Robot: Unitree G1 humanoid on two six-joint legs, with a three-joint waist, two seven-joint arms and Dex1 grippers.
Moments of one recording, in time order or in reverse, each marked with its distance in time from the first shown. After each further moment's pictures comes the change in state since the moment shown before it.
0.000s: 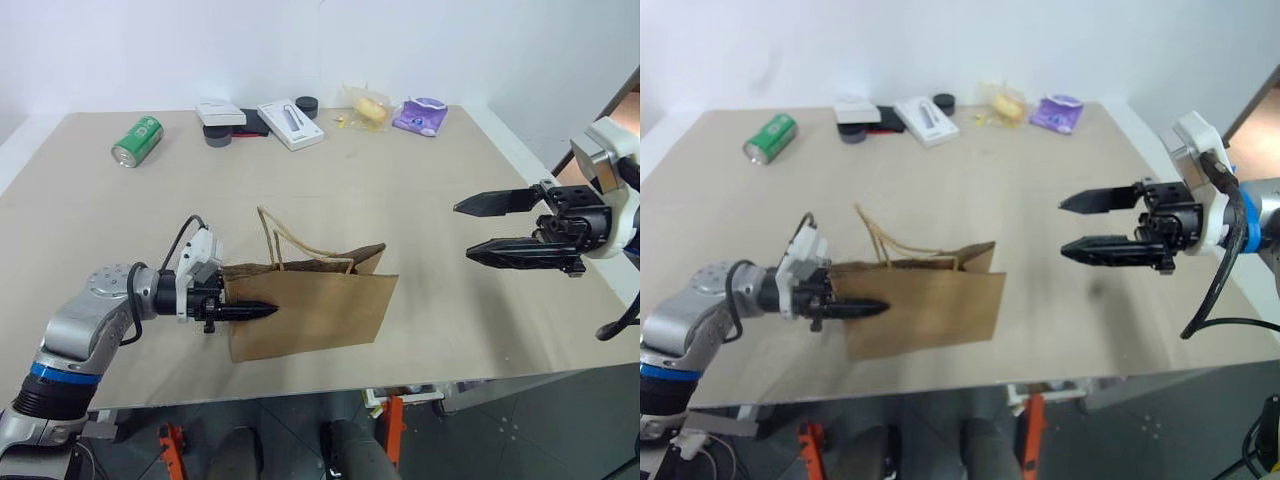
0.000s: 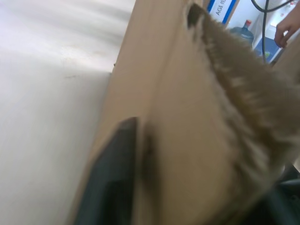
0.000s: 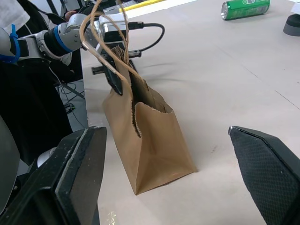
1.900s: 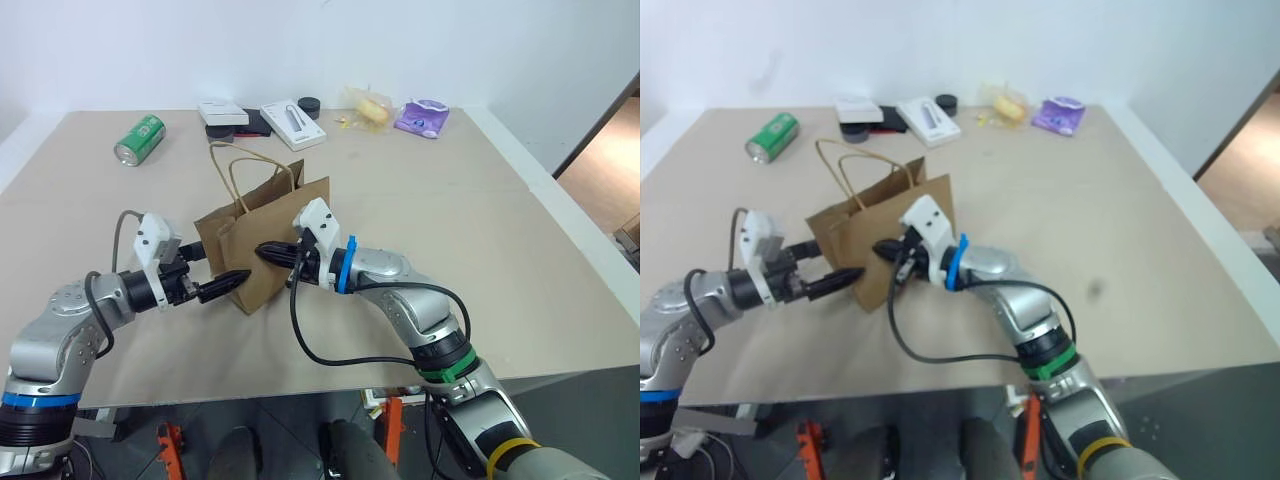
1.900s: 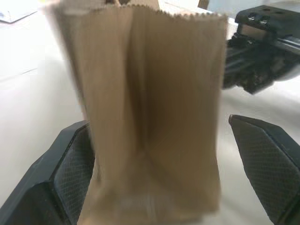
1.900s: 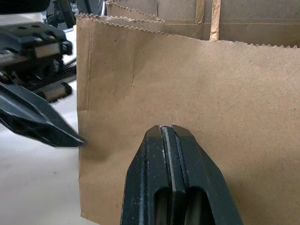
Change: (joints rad) left arm 0.099 -0.058 0.164 -0.020 -0.007 -0.002 0.362; right arm -0.025 0.951 0.469 0.011 -0.434 -0.227 -0.812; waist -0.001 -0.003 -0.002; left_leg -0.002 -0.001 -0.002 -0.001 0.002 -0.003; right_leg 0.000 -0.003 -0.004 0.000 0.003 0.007
